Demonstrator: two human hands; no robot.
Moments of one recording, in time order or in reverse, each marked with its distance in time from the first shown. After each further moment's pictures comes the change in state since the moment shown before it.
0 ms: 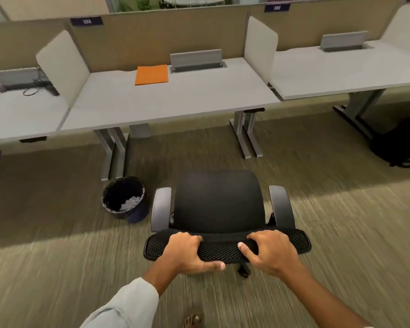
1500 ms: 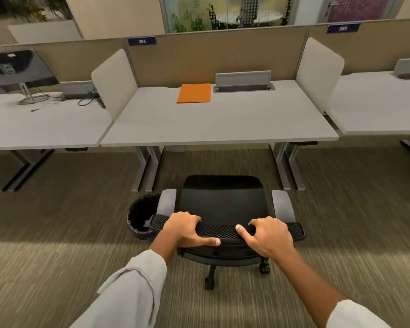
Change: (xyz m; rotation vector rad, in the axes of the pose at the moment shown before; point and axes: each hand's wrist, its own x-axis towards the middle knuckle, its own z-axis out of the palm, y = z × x) left_hand 0.154 -0.161 -0.071 0.008 0.023 -0.238; right_hand 0.254 -0.025 -0.009 -0.005 0.036 -0.059
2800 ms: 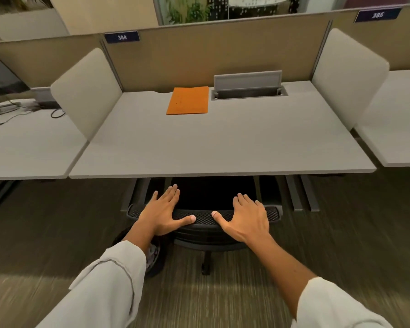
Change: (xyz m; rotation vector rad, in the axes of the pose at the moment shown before) left_hand 0.279 -0.142 -0.073 0.006 -0.027 -0.071; right_hand 0.328 0.015 0.029 0.079 -0.162 0.072
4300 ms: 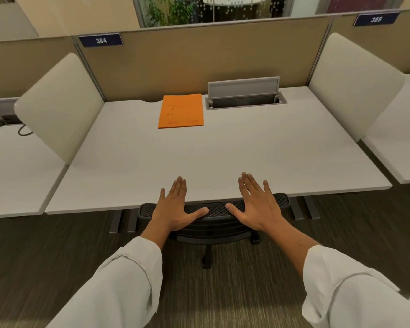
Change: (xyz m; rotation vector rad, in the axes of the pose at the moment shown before) left_hand 0.146 -0.052 -0.042 -0.144 0.074 -0.001; right_hand 0.168 0.007 -0.016 -0.129 0.014 -0.136
